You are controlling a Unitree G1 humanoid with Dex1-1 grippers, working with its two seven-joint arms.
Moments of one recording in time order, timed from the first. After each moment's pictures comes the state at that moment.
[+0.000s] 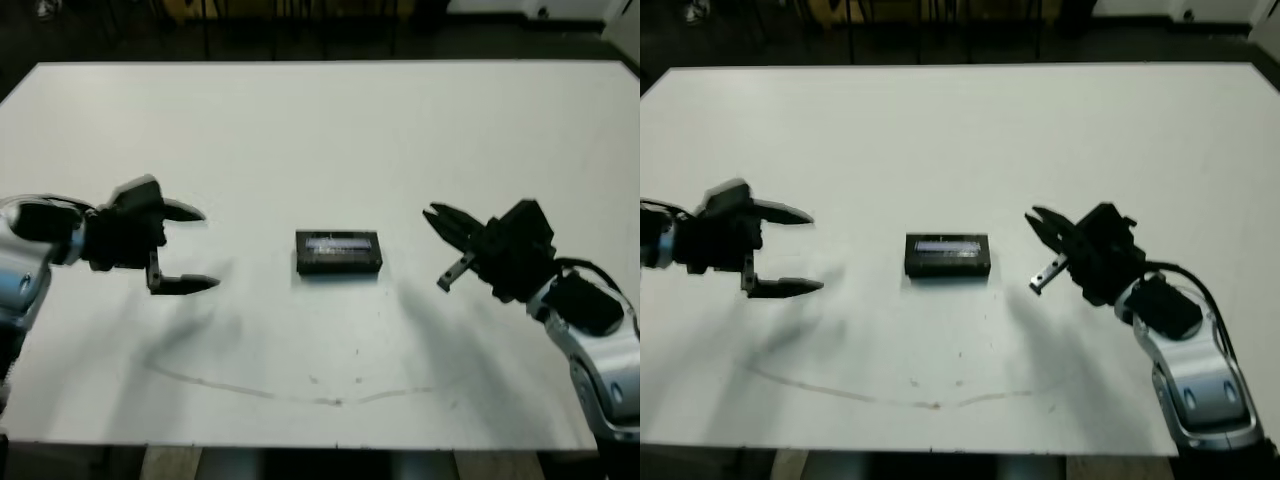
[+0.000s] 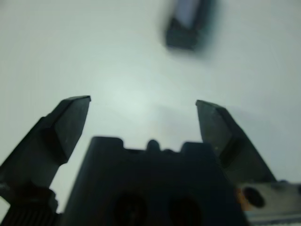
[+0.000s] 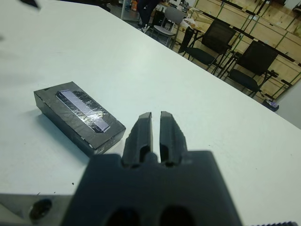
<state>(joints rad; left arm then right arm) -0.33 0.66 0.02 -0.08 -0.13 0.36 -0.89 -0.10 -0.54 0.04 -0.38 0.13 0.36 0.51</state>
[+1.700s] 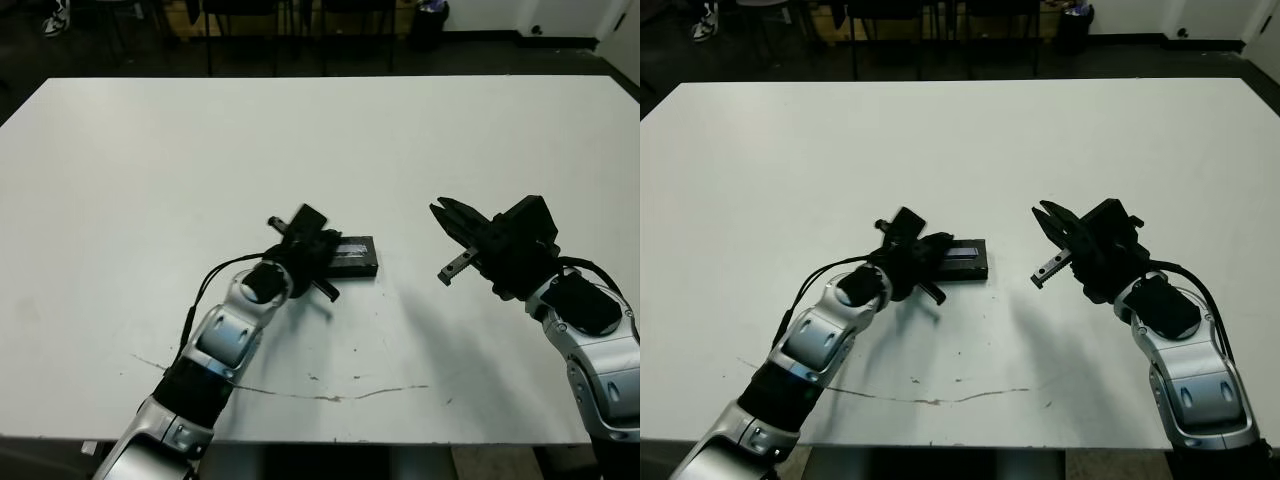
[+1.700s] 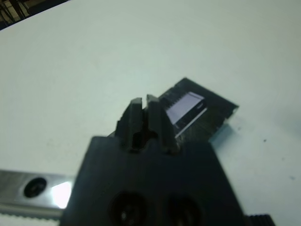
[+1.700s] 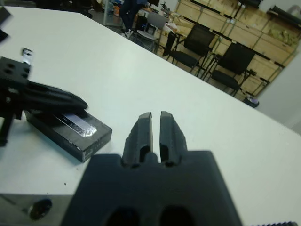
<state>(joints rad) -0.27 0.13 -0.28 0.08 -0.02 0.37 -0.30 -0.09 -0.51 0.02 -0.38 0.13 0.38 0.46</state>
